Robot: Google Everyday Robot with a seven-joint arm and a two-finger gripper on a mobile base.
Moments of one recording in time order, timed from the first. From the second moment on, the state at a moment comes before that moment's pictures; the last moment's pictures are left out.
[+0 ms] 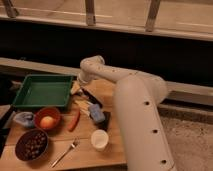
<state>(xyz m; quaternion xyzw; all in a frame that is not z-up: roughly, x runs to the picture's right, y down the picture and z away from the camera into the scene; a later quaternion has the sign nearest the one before) -0.148 -0.013 0.948 -0.30 -0.08 0.44 0.84</state>
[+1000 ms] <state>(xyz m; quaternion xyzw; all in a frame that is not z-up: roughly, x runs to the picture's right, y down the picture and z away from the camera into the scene) -0.139 0.016 0.972 -0.32 -0.07 0.45 0.83</state>
